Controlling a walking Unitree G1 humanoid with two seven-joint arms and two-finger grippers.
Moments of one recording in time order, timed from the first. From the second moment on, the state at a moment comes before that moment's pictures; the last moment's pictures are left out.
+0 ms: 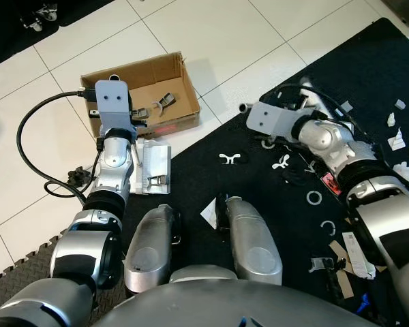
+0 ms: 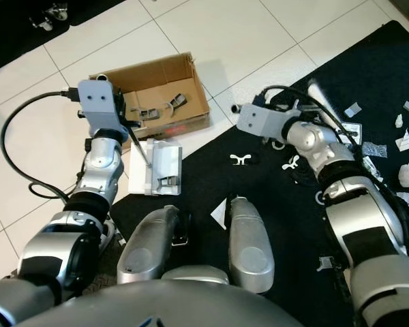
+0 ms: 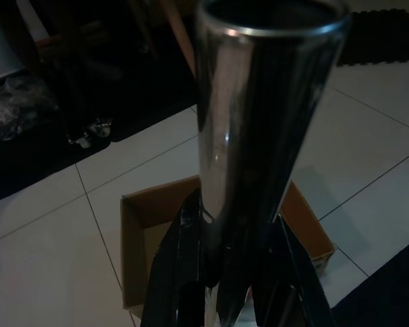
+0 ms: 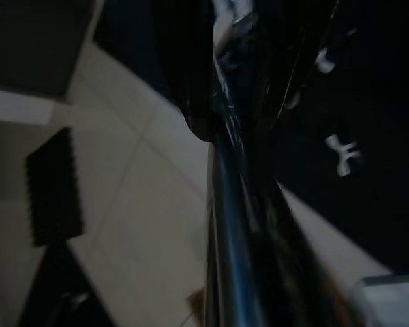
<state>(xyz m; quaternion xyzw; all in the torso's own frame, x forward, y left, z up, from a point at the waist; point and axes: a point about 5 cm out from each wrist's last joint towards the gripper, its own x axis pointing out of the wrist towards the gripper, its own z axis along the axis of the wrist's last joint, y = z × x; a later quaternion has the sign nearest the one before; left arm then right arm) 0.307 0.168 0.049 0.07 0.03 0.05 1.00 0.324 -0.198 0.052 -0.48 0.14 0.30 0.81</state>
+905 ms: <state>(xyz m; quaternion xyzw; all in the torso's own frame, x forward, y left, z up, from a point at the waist) 0.307 0.166 0.047 0.07 0.04 0.05 1.00 0.305 -0.295 0.048 -0.51 0.30 0.08 0.80</state>
